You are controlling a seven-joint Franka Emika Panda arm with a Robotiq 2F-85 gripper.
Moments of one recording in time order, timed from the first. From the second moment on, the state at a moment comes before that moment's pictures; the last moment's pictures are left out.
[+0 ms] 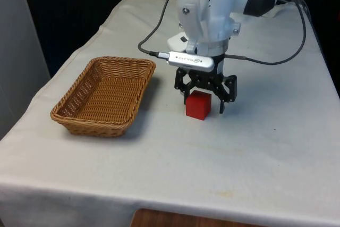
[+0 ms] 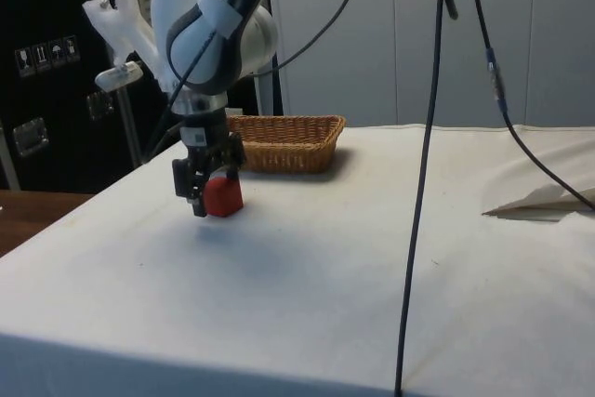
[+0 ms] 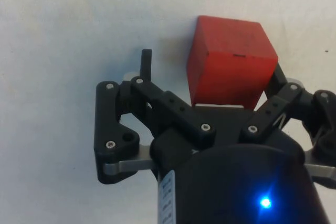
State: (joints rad) arm 0.21 0.71 -0.23 -1.76 0.16 2.46 0.12
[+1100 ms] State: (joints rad) arm 0.21 0.72 -0.23 -1.76 0.16 2.46 0.12
